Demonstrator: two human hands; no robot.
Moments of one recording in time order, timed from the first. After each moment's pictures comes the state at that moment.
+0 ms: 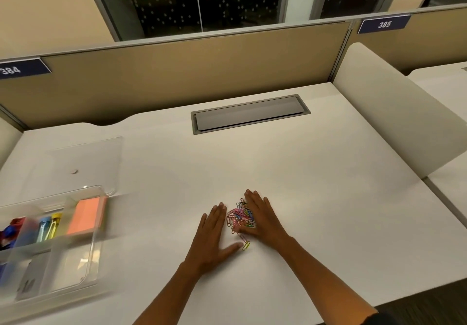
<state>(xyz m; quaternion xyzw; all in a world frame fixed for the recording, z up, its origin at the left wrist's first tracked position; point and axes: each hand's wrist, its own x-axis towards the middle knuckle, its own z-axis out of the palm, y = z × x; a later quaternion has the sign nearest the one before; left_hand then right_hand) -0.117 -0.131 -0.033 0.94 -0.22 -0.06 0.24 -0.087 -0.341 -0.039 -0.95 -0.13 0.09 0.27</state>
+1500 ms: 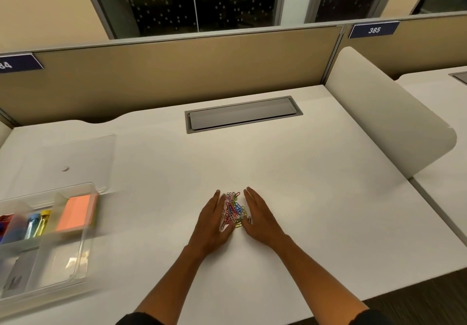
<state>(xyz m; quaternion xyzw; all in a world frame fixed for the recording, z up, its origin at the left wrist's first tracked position) -0.088 -0.157 -0.048 0.93 -0.21 0.02 0.29 -0.095 -0.354 -0.048 -0.94 -0.11 -0.03 0.31</state>
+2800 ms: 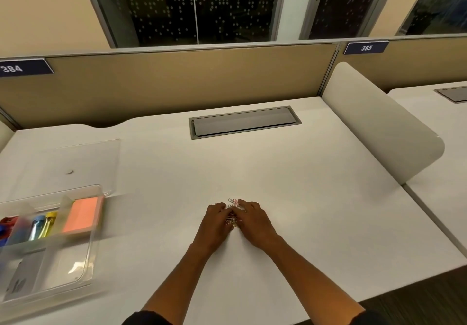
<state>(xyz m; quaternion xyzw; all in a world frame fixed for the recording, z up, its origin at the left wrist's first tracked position) -0.088 -0.151 -0.025 0.93 -0.20 -0.02 0.31 -0.097 -0.315 -0.025 -0.98 -0.12 0.04 0.16</state>
